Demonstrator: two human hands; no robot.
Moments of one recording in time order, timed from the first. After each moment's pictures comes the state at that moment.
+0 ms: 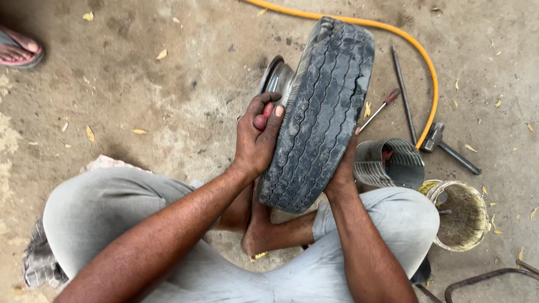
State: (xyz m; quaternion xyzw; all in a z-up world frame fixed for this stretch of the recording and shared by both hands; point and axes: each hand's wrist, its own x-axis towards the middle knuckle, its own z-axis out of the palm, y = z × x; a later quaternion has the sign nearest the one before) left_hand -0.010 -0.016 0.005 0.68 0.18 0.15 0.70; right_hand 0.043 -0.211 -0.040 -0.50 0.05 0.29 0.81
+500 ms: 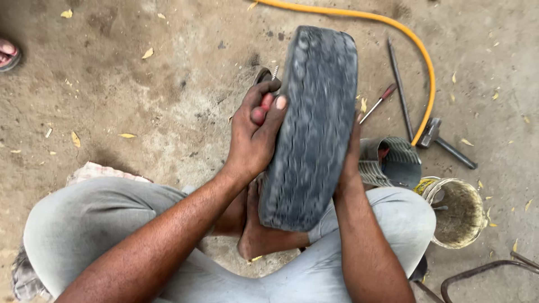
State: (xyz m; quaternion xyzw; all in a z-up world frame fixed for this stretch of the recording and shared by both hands) left_hand 0.011 -0.013 0.017 0.72 0.11 0.20 0.65; right_hand 0.078 -0.205 -0.018 -0.56 0.06 0.29 0.77
